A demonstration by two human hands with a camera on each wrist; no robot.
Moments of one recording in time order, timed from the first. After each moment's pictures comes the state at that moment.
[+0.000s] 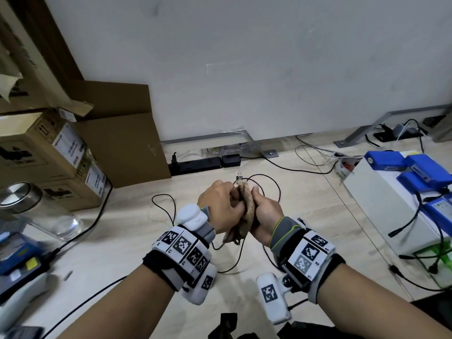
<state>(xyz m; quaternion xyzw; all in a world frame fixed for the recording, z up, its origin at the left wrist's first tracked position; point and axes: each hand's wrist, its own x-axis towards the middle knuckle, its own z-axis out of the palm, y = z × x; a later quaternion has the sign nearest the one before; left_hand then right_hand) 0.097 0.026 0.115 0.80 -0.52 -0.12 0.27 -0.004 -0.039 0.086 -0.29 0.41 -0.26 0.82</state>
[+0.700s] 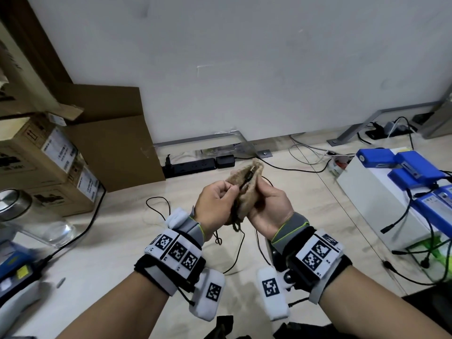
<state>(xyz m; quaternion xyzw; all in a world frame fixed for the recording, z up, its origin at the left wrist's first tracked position) 0.083 0.021 0.116 0.67 -0.34 -0.35 0.56 -0.020 -0.047 0.118 -0.23 0.26 -0.32 0.88</state>
